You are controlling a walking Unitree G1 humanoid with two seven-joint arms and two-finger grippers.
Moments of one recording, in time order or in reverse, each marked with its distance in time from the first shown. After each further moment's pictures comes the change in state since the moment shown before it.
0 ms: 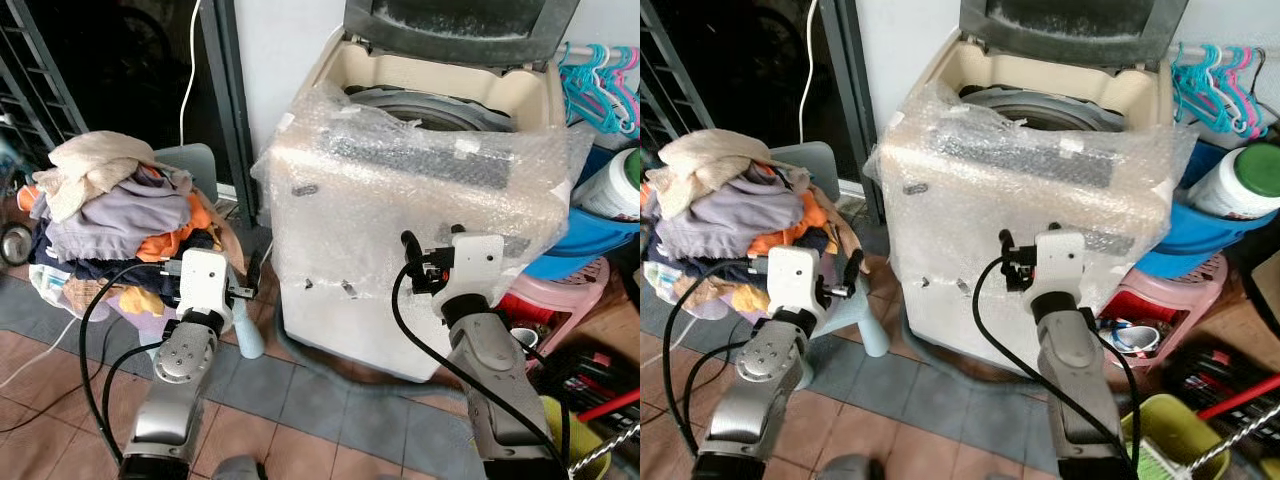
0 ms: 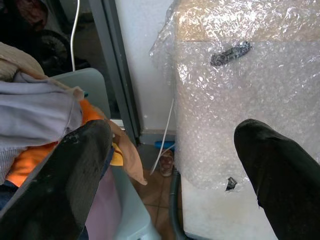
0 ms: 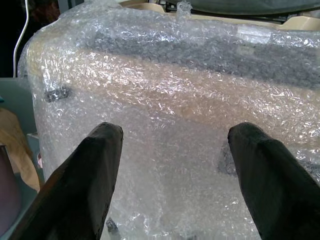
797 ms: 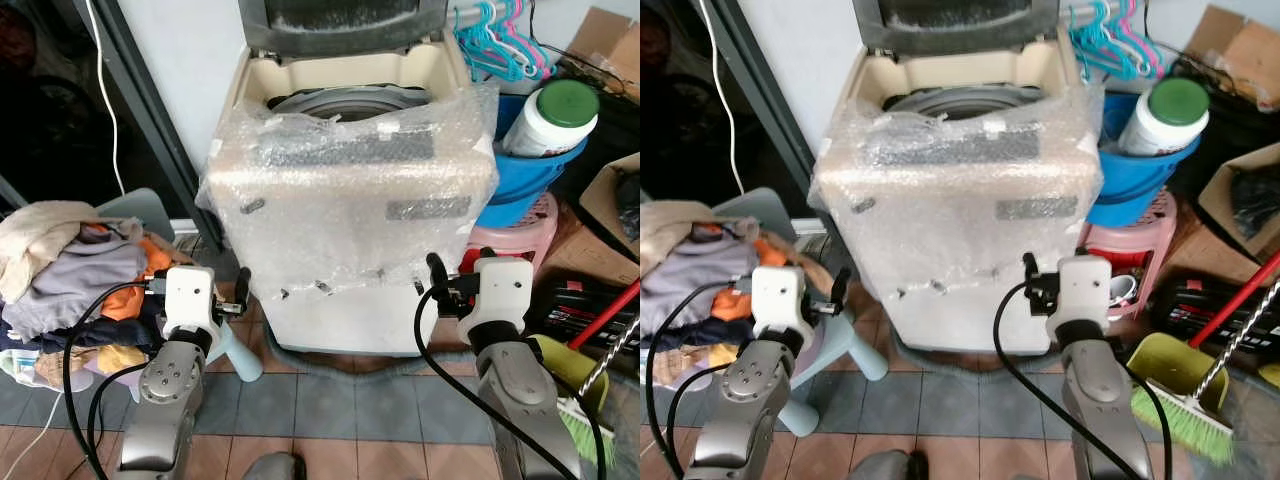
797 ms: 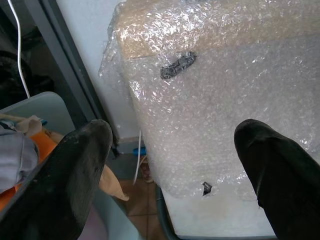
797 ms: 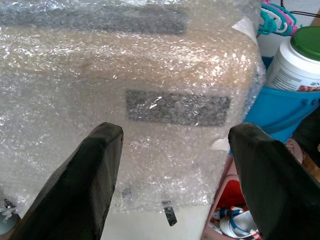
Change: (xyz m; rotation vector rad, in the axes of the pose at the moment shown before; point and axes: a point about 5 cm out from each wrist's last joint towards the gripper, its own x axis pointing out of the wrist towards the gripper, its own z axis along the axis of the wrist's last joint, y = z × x) left arm -0.015 0.003 0.000 -0.010 0.010 0.003; right arm -0.030 -0.018 -0.005 -0.048 0.027 -0.057
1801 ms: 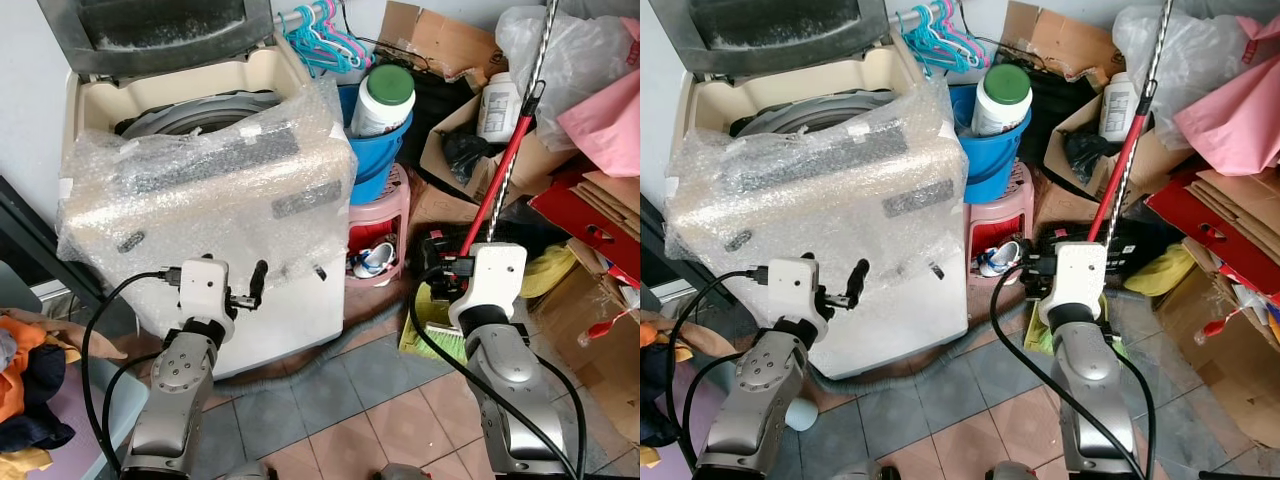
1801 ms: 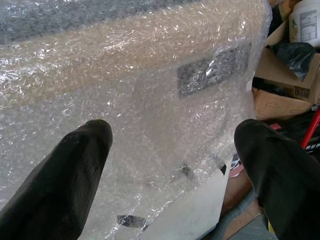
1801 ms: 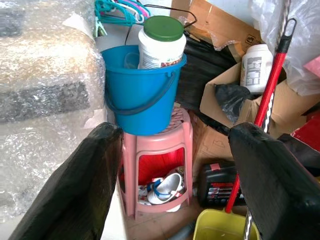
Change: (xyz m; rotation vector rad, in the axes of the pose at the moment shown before) left arm 0.008 -0.006 -0.001 -0.029 -0.018 -0.046; right arm 0.019 0.011 0.004 0.049 -0.006 -0.001
